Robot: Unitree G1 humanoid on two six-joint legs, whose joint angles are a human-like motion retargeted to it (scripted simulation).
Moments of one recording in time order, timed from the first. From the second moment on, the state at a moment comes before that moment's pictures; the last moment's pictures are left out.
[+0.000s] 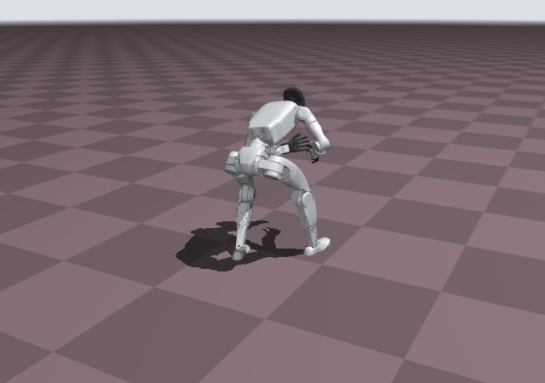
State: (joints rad) left arm -1.19 0.69 -0.62 -0.11 -0.47 -0.29 0.60; right arm -0.80 -0.70 0.49 -0.26 0.01 -0.09 -0.49; waist -0.03 -0.12 0.52; left_leg -1.49 0.29 0.15 1.27 -0.52 0.07; right_leg -1.57 -0.12 -0.12 0.56 0.10 0.13
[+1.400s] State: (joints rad) left arm -0.61 0.85 -0.71 -0.13 -0.61 -0.38 0.67; right arm -0.68 -0.80 0.49 -0.33 0.00 -0.08 -0.54; waist 0.21 0.21 0.52; left_leg -1.38 0.33 -0.03 1.74 -0.74 0.07; right_leg -1.57 -0.09 -0.10 1.22 -0.08 -0.07
